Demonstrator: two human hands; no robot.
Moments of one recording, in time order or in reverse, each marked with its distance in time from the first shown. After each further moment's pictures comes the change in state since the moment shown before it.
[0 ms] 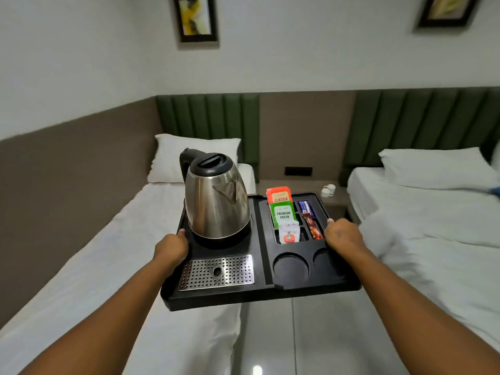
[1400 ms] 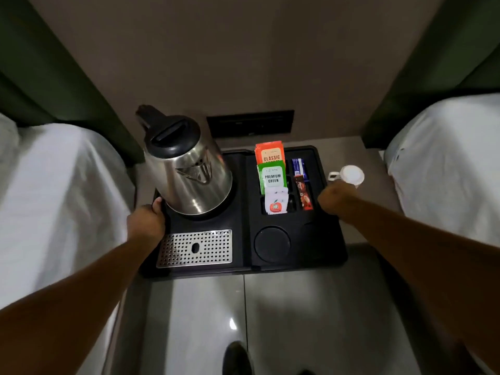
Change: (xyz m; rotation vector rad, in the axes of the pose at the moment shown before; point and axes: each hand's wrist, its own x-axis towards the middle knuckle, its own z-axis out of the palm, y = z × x) left_hand 0.941 0.428 0.859 0.355 -0.021 0.228; right_hand 1.162 0.120 0.504 -0.230 -0.458 0.213
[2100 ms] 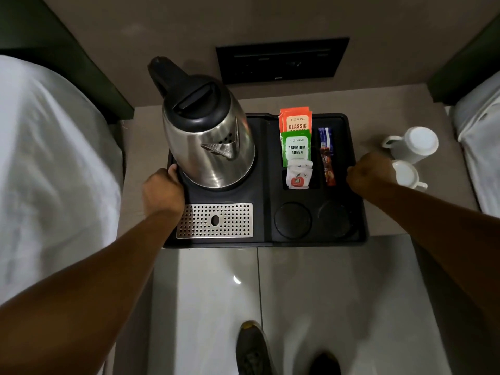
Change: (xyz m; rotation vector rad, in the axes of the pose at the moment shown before) left_hand 0.066 -0.014 0.102 -0.022 0.078 0.025; right_hand 0.091 0.004 0.082 -0.075 0.213 0.079
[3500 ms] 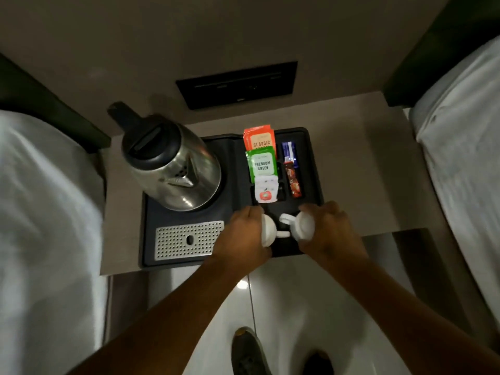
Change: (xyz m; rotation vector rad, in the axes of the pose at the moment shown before) left_hand -0.141 0.148 -0.003 0.046 -0.586 0.579; right_hand -0.109 0.029 -0.012 0.033 -0.141 -0.322
